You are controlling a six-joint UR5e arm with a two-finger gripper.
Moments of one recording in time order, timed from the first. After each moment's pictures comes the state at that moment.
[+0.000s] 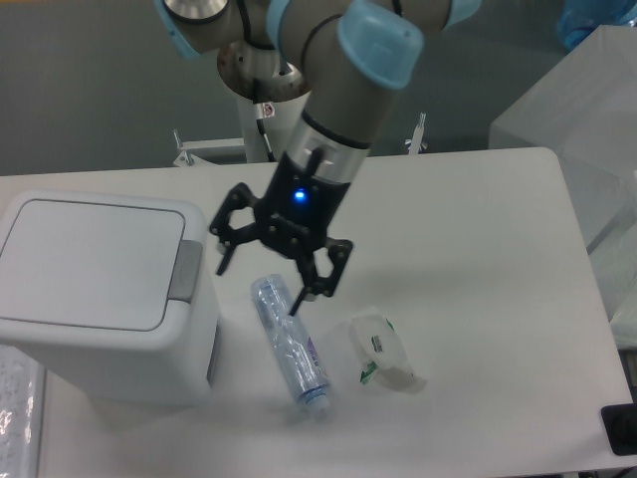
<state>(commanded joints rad) 2.40 -1.77 -1.51 -1.10 0.94 0.72</state>
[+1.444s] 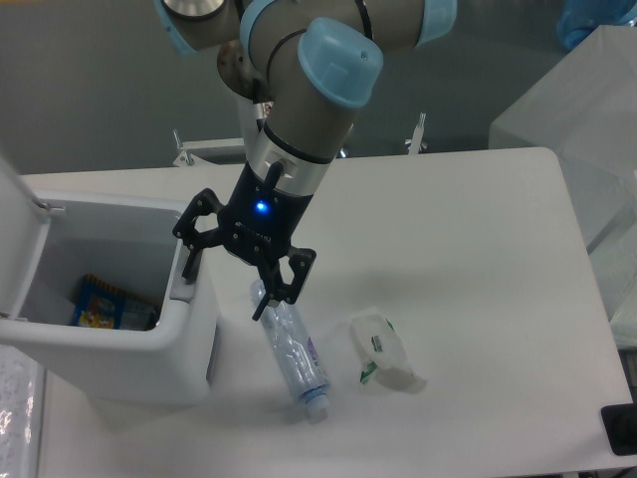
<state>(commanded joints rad) 2.39 -1.78 -1.53 -1.09 0.96 0.72</state>
